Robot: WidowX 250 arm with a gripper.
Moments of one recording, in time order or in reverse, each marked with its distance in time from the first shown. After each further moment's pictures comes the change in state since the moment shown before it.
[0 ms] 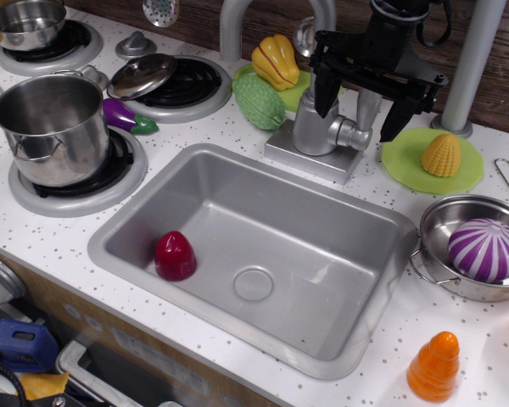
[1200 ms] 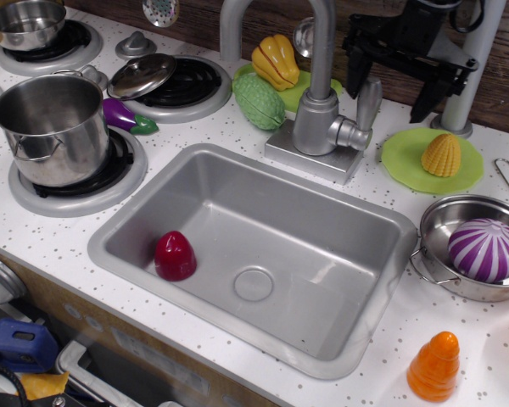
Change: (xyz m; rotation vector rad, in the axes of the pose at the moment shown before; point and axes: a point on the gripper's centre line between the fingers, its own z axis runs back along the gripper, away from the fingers) arm 0.035 -0.017 0.002 0.014 -0.093 0.000
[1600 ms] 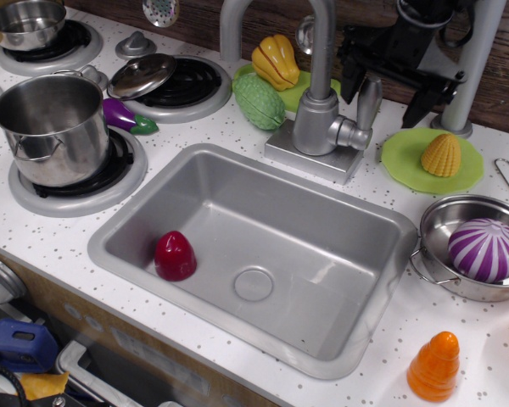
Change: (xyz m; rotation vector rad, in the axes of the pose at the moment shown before) arm 0.000 0.010 -0.019 0.030 -0.061 -0.014
